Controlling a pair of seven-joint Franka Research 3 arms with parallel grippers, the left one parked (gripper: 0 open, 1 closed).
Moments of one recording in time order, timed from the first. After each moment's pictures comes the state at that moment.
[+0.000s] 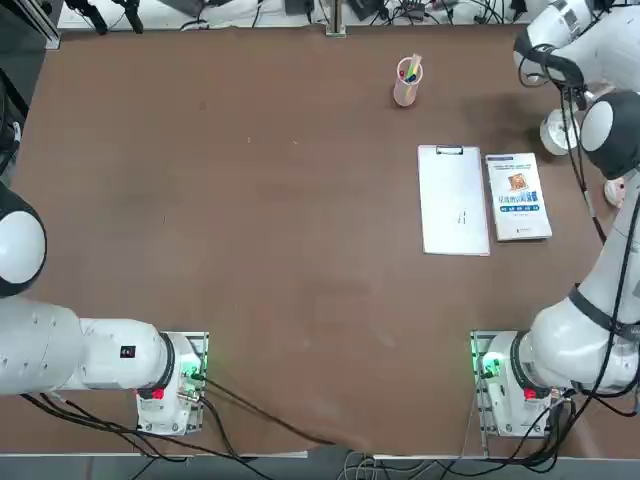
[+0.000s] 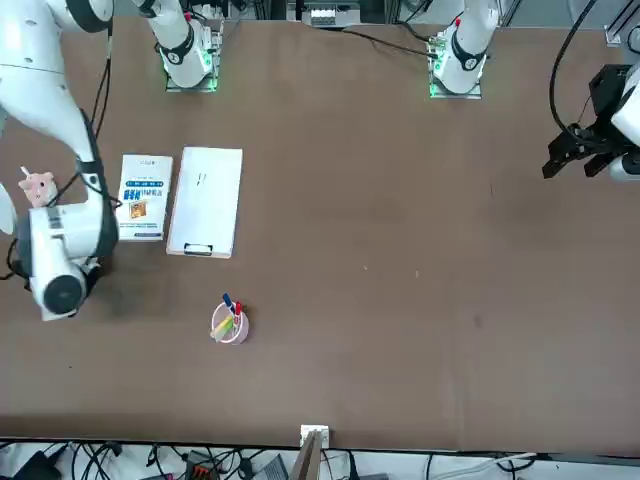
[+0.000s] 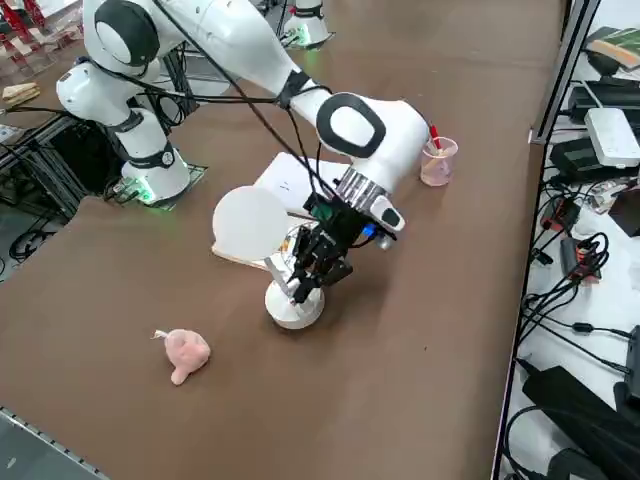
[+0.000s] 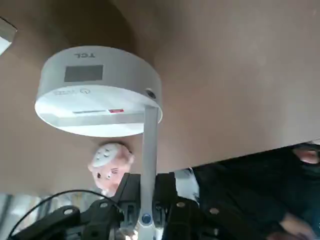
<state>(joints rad) -0.19 0.77 0.07 -1.35 -0.85 1.65 -0.80</state>
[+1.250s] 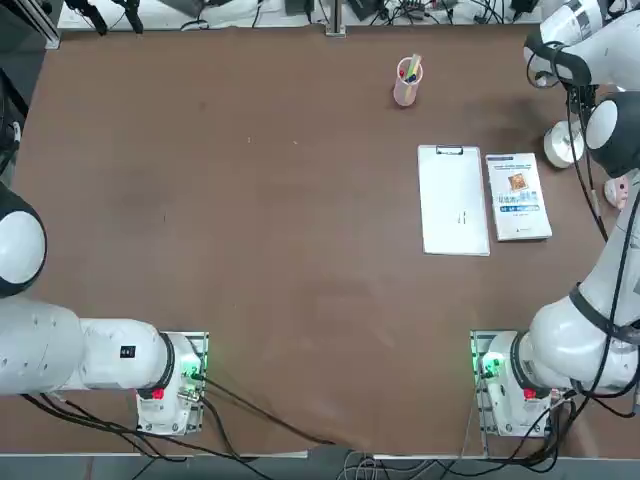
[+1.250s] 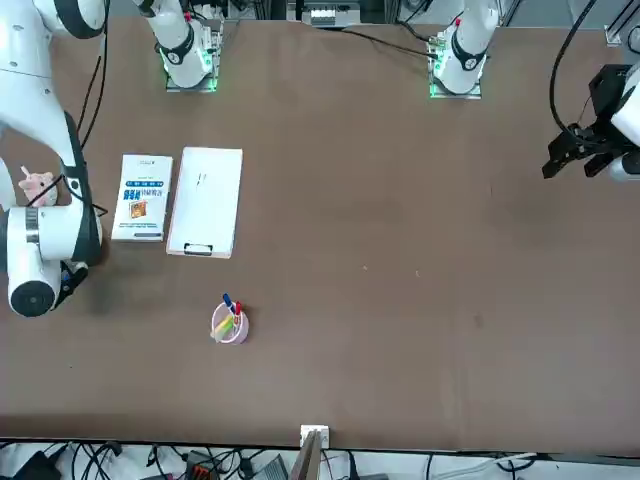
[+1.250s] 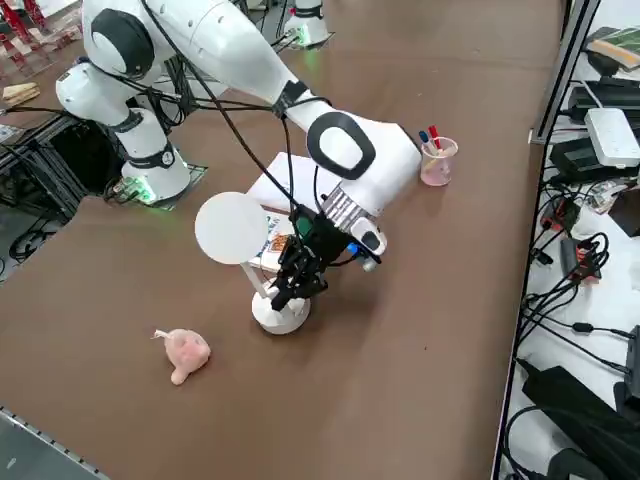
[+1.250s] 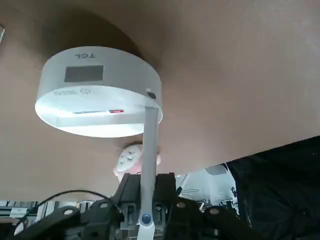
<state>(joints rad) -0.22 0.81 0.07 -1.34 -0.81 1.59 -0.69</state>
